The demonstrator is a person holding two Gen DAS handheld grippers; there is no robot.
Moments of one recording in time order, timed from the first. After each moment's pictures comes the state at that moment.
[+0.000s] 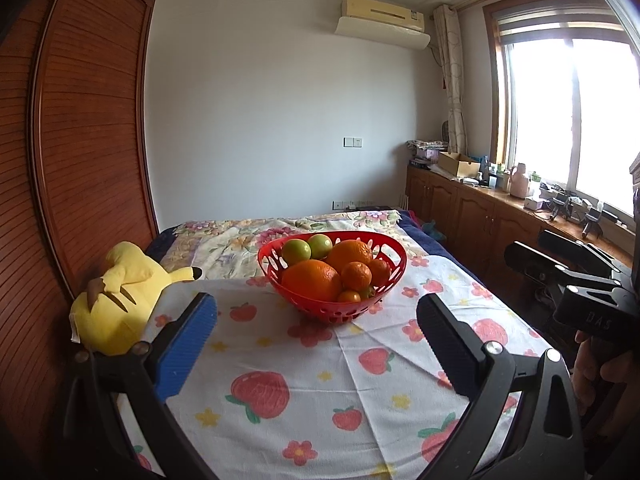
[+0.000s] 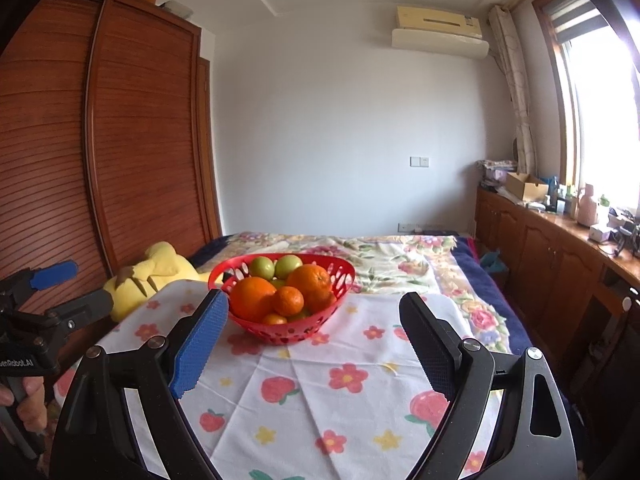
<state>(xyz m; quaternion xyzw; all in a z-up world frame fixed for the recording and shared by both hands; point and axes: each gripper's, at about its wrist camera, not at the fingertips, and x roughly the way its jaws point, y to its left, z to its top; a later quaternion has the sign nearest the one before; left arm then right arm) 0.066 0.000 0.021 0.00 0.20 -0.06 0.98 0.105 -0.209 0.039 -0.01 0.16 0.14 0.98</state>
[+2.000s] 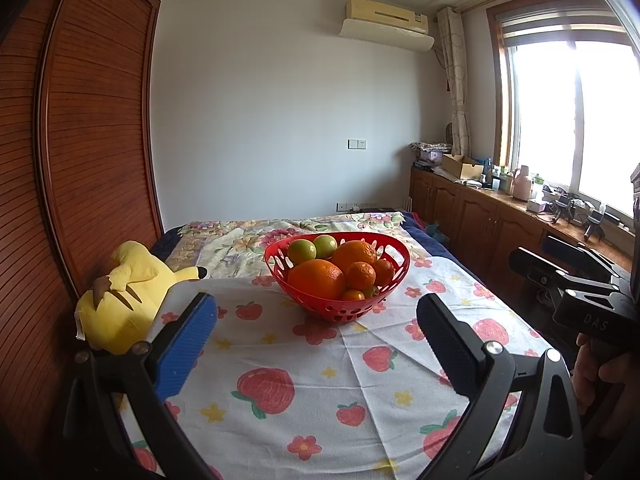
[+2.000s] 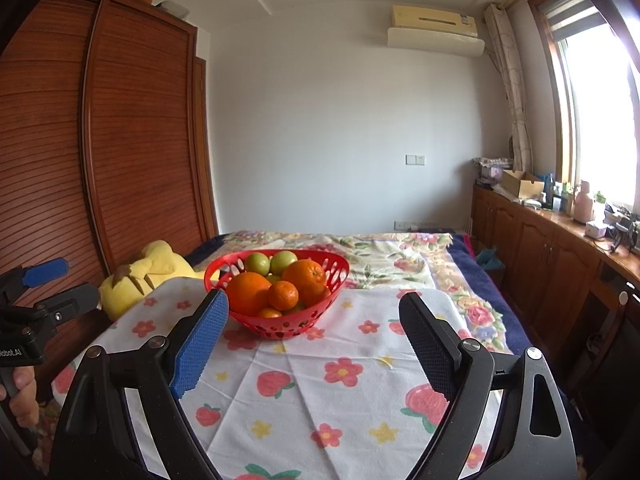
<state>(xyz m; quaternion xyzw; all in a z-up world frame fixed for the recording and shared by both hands) 0.060 0.003 0.021 0.00 0.19 -0.05 0.98 0.101 -0.212 0.038 -0.01 0.17 0.13 0.98</state>
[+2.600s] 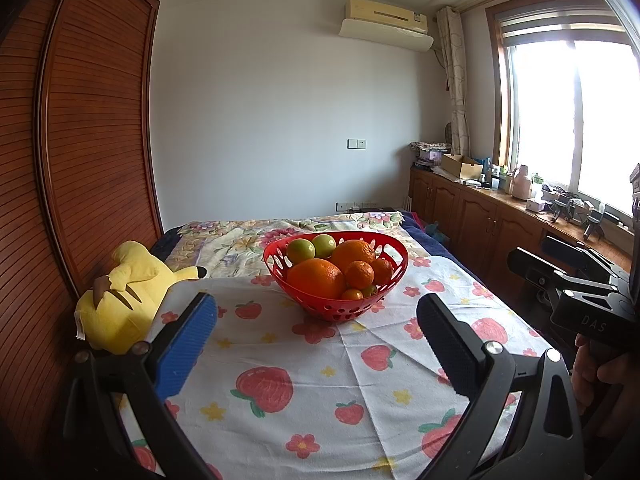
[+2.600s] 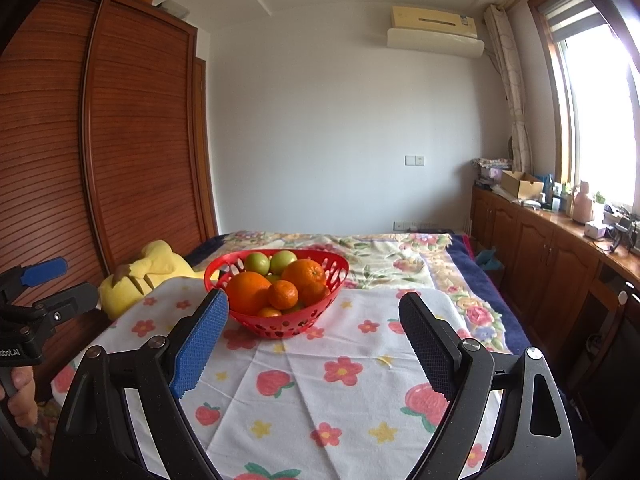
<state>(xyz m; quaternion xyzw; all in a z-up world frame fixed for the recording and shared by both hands) 0.058 0.003 0.024 0.00 0.19 -0.05 0.98 0.101 -0.212 0.037 -0.01 0.17 0.13 0.98</state>
